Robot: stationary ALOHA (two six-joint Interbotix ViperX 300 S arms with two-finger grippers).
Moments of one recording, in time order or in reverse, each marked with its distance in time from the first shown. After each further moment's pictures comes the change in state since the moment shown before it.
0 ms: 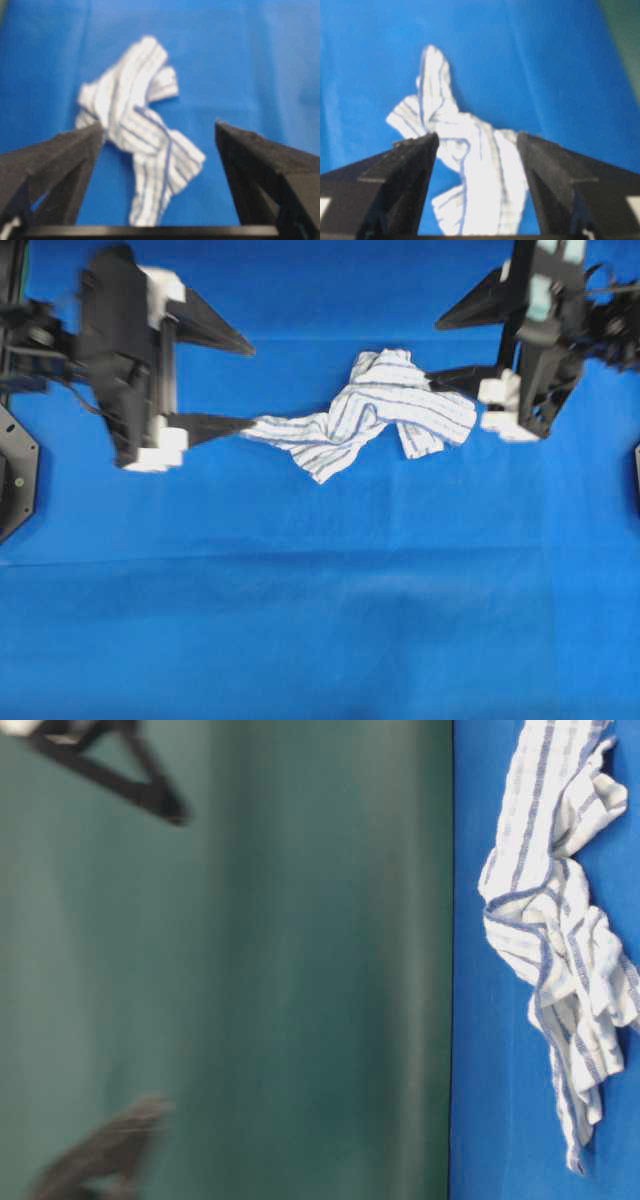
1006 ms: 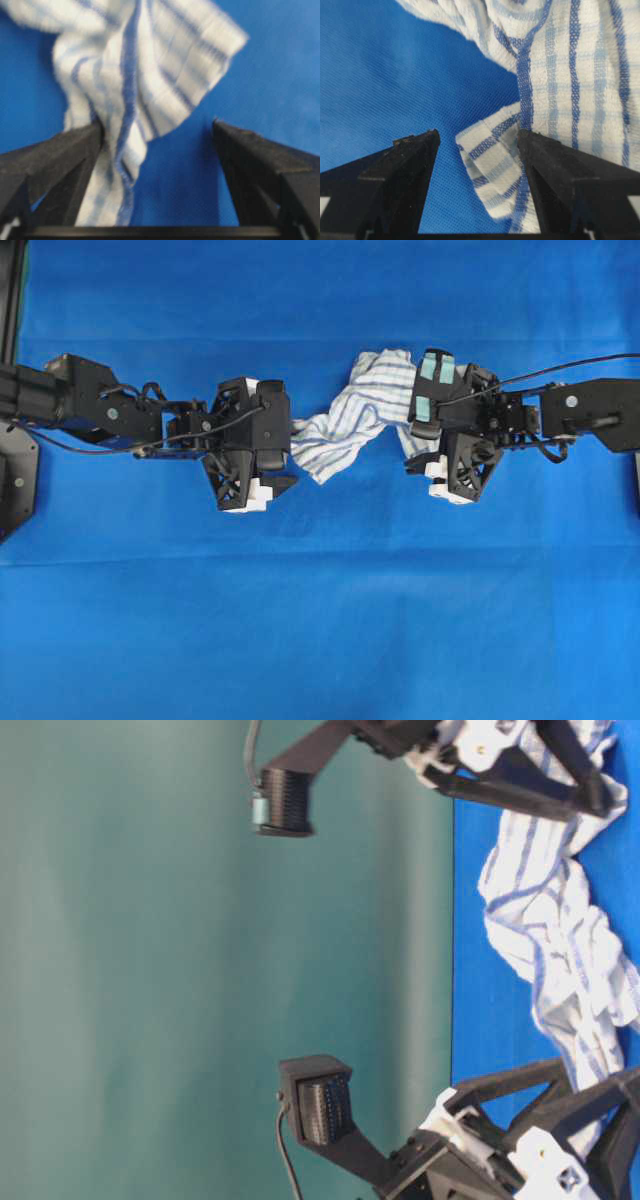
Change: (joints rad) left arm 0.002 0.652 0.106 -0.002 -0.453 -0.002; right arm 0.000 0.479 0.233 0.012 -0.466 0.091
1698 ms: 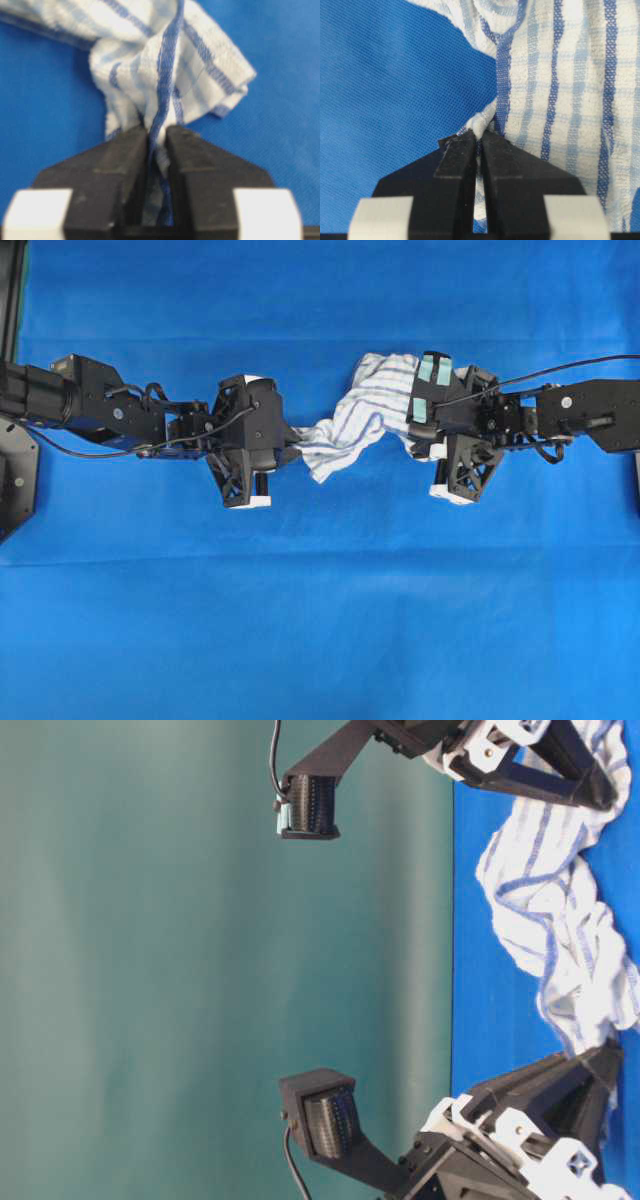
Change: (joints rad) left arm 0.008 0.014 0.000 -0.003 0.066 0.005; right arm -0.002 0.011 0.000 0.009 0.035 0.000
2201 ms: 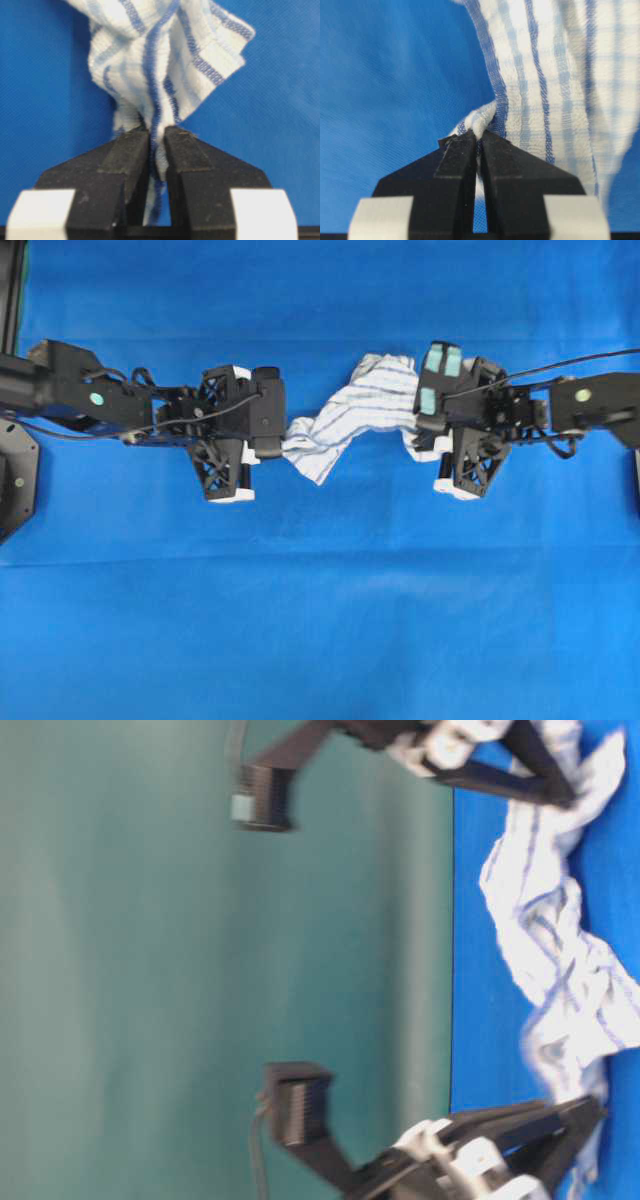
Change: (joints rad) left arm 0.021 -0.147 0.000 0.002 0.169 0.008; right arm 0.000 -0.120 -0.012 0.000 0.074 -0.002
